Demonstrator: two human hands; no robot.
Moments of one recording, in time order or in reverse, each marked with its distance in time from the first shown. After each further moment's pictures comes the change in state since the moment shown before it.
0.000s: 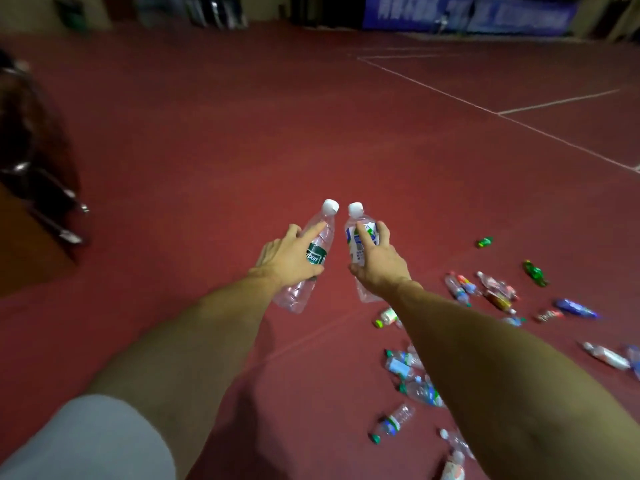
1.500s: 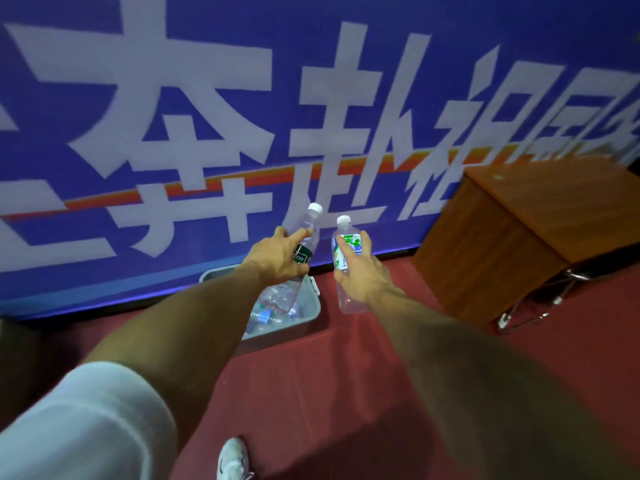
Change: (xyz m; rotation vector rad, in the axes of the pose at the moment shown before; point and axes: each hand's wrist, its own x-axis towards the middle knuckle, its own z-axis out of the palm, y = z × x) left_hand -0.423 -0.581 -0.150 -0.130 0.584 -1.633; right_hand -0.019 -0.828 0.313 -0.274 -0.560 -1.672
